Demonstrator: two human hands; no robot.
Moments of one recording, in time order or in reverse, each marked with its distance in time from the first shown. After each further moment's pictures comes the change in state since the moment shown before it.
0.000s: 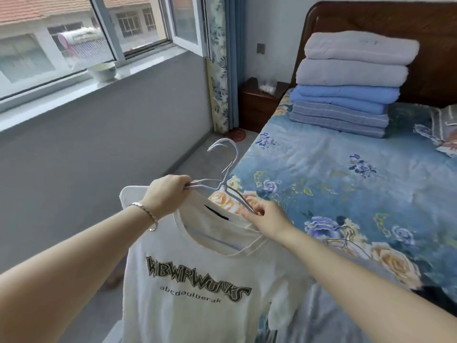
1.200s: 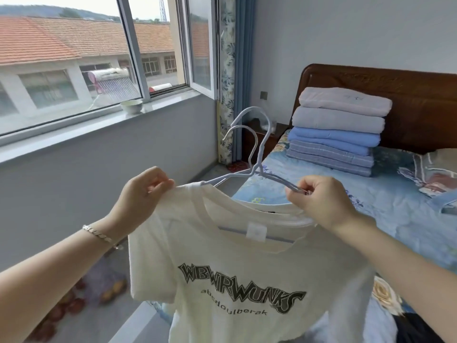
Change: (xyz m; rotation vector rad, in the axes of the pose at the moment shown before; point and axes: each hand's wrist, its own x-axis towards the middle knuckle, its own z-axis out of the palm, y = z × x) left_hand -0.139 0.020 -0.122 -0.752 0.378 -0.098; right_hand -0.145 -0.066 -0.125 -0.173 0.384 -0.342
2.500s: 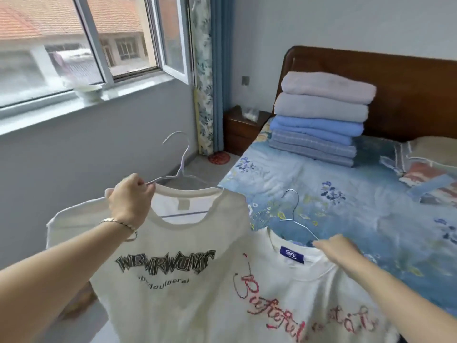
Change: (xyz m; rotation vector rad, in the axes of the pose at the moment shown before) left_hand 0.093 -0.060 0.140 0.454 0.193 -0.263; right_hand 0.043 0.198 0.014 -0.224 -0.232 0.799
